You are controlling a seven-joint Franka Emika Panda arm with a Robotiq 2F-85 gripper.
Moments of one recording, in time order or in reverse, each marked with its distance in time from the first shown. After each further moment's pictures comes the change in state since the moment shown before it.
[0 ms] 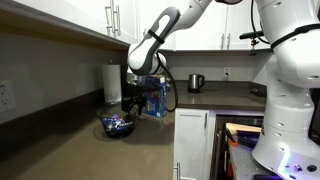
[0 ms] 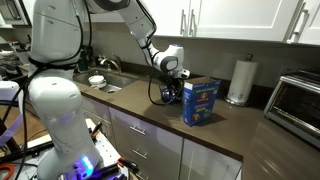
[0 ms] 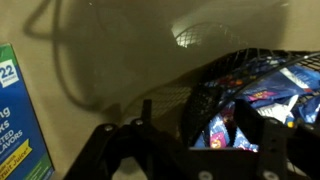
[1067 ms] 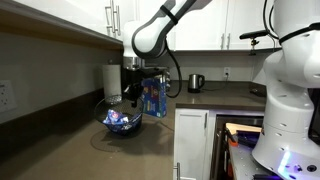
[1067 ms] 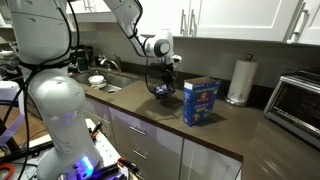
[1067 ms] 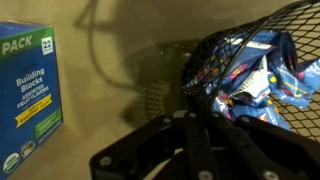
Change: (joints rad) arm 0.104 -0.204 -0.026 -0.067 -0.211 -0.128 0.071
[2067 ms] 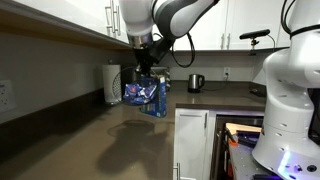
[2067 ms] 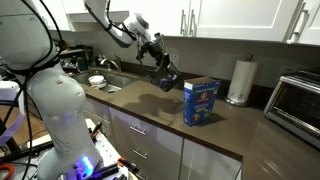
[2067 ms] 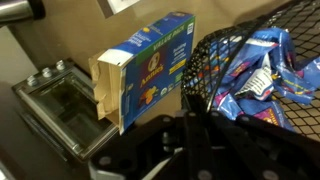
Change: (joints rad) arm 0.011 -0.288 0.177 -0.066 -0.731 -0.422 0.594
